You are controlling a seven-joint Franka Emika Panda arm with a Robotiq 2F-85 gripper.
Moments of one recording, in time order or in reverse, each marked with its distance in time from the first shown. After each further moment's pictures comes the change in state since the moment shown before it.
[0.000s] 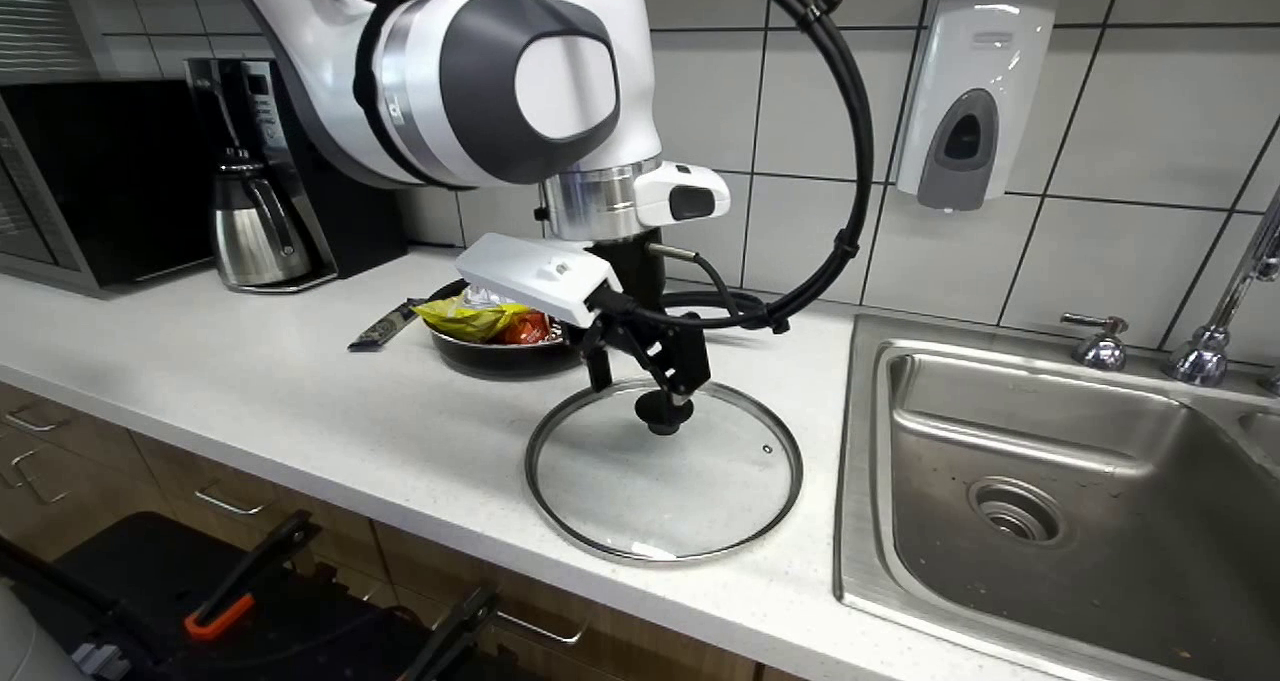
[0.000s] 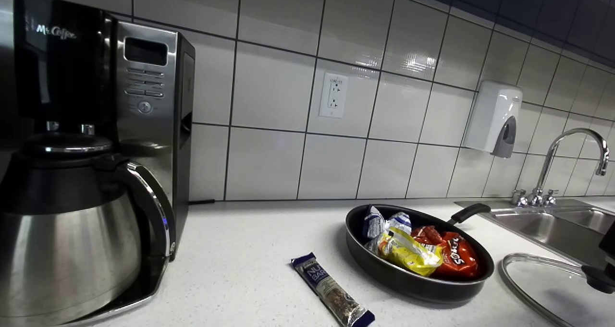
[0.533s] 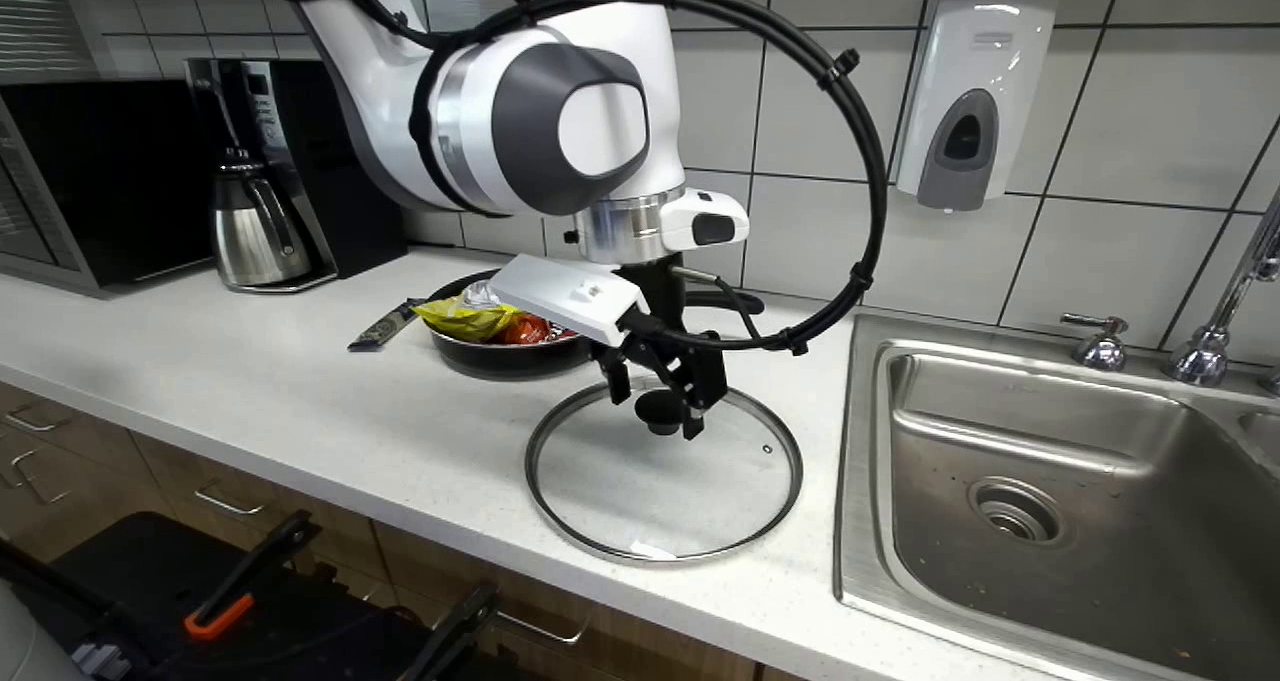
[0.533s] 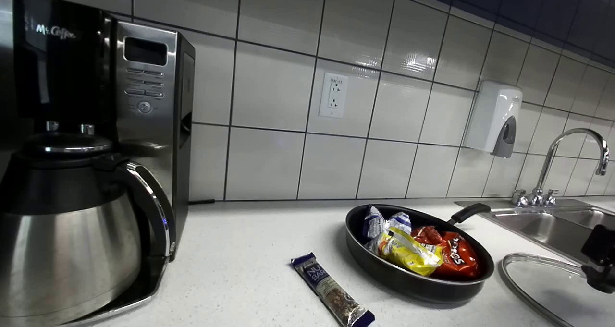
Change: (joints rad) arm 0.005 0.129 0.000 0.077 0.037 0.036 -0.014
